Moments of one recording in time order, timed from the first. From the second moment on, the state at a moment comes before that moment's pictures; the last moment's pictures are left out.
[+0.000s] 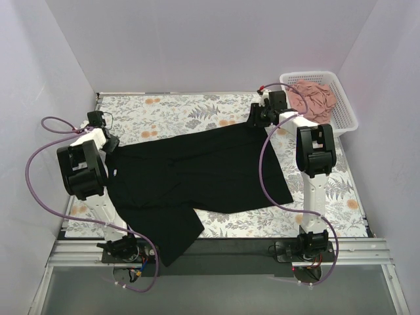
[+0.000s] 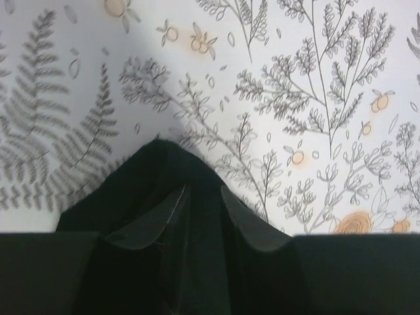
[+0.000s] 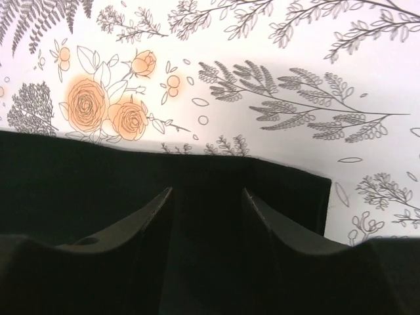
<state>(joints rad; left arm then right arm) 0.29 1.94 1.27 -0.36 -0.18 -0.79 0.18 2.27 1.68 -0.17 -0.37 0.12</state>
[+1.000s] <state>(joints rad) 0.25 2.14 1.64 -0.37 0.01 -0.75 0.09 2.24 1.81 -0.25 -0.42 0.18</state>
